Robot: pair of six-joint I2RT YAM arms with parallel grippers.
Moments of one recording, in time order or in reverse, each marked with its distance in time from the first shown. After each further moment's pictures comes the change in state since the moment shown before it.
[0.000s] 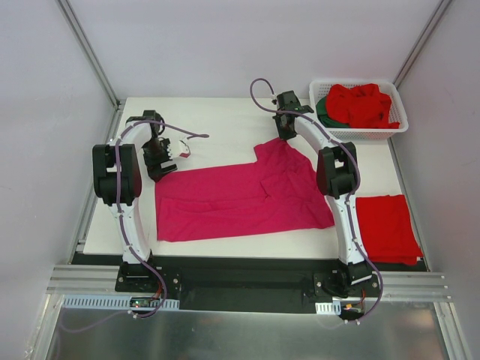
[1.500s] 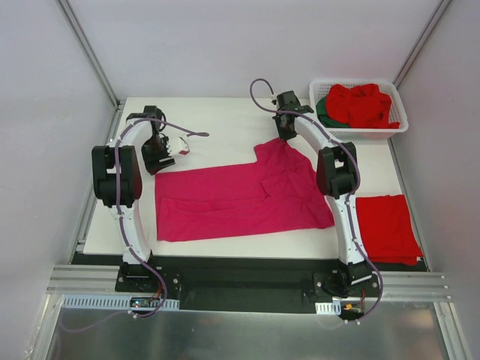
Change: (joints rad) left arm -0.021 -0.021 0.017 -0.004 -0.100 -0.012; right arm 0.000 0.000 0.000 -0.004 -0.001 -0.008
